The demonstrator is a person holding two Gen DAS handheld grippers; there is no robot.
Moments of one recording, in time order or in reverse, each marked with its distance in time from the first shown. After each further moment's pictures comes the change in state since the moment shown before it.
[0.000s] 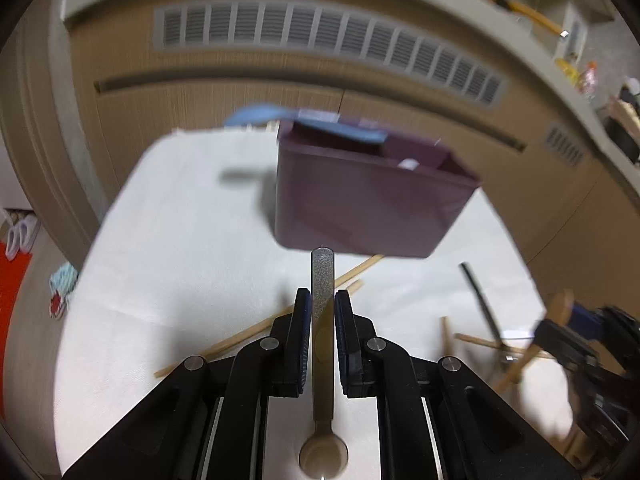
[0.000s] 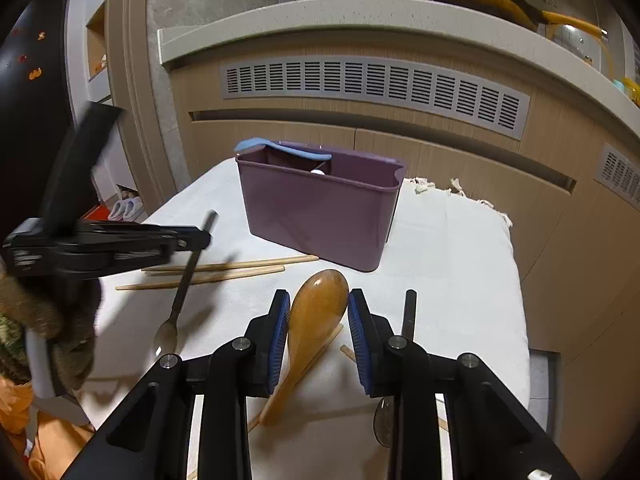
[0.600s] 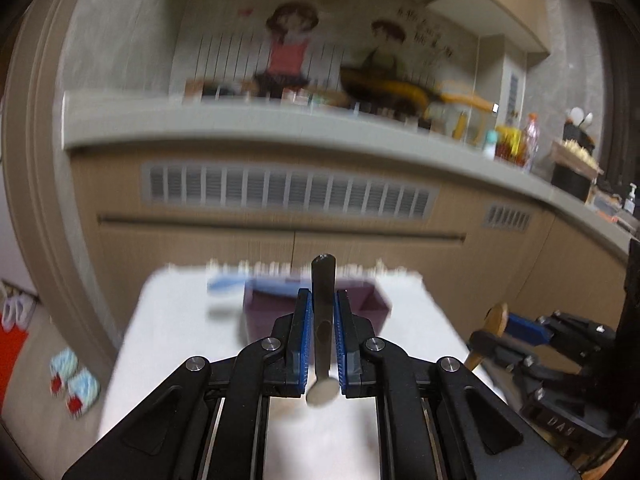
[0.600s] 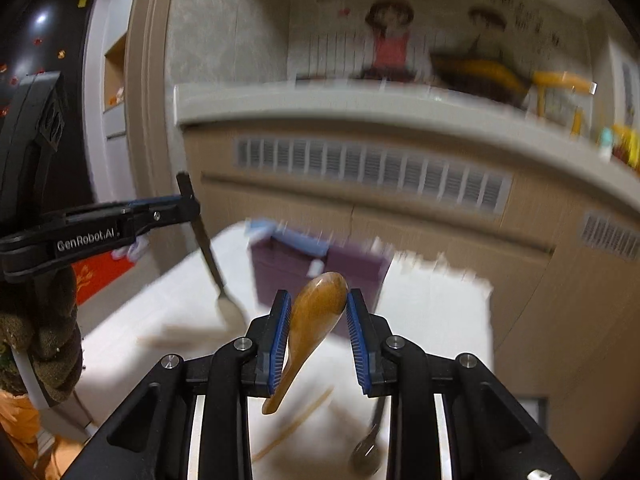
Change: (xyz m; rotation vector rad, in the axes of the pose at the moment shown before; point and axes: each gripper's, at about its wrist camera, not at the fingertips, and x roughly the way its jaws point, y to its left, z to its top) left arm -0.122 -0.039 0.065 0.108 -0.362 -0.077; right arm -0.068 0.000 0.057 -0.043 -0.231 -0.027
